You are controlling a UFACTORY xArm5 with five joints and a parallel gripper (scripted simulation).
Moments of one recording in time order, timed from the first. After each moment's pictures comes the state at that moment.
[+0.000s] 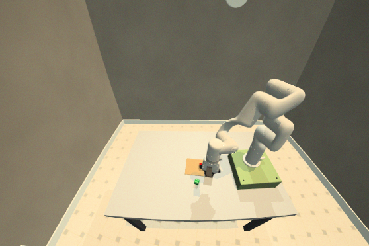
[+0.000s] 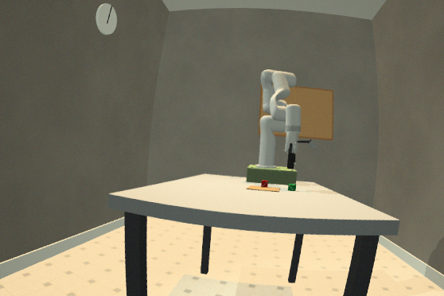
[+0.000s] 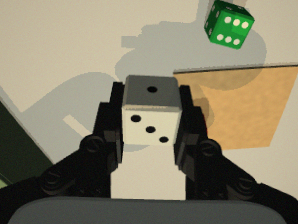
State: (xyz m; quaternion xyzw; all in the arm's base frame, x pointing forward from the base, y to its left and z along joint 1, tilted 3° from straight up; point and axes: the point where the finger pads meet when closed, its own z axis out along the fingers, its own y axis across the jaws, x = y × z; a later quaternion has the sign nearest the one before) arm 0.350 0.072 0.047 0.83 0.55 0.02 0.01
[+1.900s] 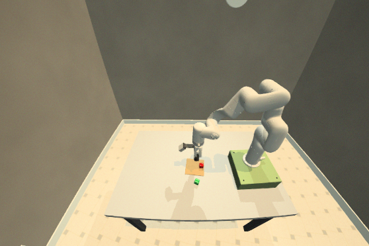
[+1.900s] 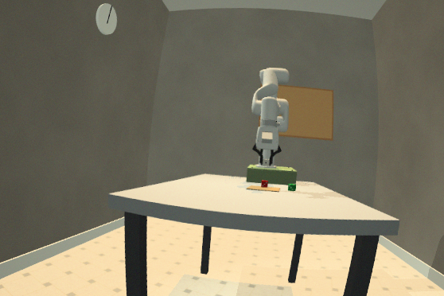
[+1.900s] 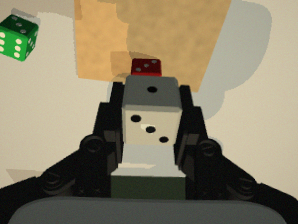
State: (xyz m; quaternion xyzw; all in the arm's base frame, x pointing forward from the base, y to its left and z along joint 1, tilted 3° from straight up) arm 0.405 -0.061 0.058 1.00 -0.07 0.02 0.00
